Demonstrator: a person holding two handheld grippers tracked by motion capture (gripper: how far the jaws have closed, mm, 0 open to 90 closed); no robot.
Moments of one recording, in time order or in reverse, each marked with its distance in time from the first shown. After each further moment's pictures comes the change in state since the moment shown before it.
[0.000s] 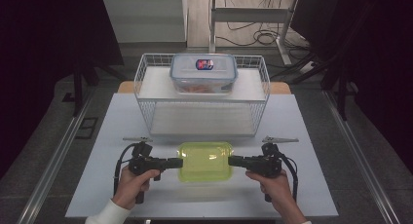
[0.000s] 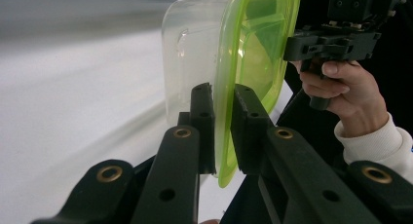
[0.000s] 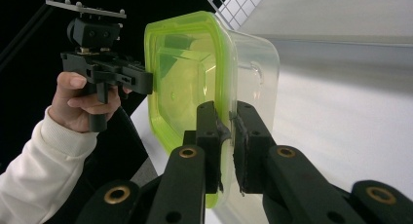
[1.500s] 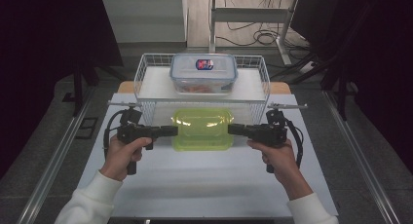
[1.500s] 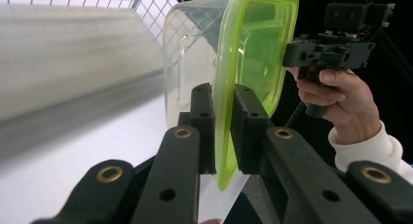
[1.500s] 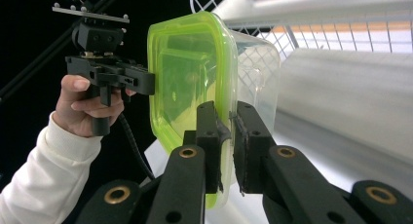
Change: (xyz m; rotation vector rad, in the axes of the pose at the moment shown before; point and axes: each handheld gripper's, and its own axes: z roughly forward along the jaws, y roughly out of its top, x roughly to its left) left arm -0.042 0.083 -0.044 -0.084 0.008 0.070; right arm 0.043 0.088 -0.016 -0.072 0.016 -0.096
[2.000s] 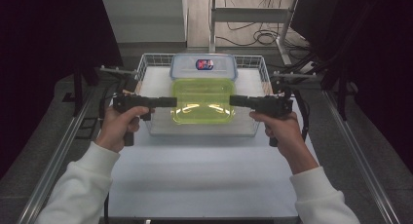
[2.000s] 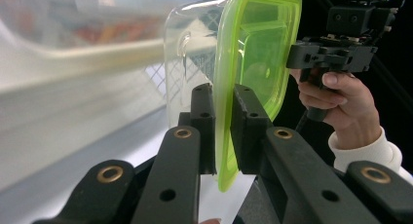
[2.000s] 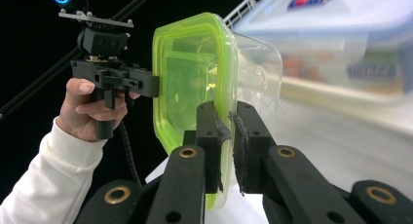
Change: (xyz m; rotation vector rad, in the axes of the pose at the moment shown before) left arm -0.011 0.073 -0.016 -0.030 -0.018 0.027; right arm 0.018 0.072 -0.007 -0.038 -0.016 -0.042
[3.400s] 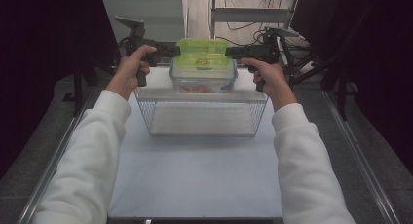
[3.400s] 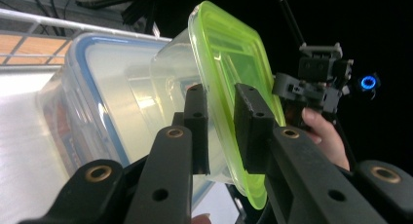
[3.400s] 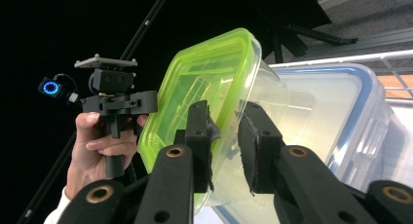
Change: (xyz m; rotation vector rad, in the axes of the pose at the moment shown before) left arm 0.088 0.121 0.034 -0.041 -0.061 -0.289; right arm -0.093 0.106 0.054 -0.038 -0.002 0.334
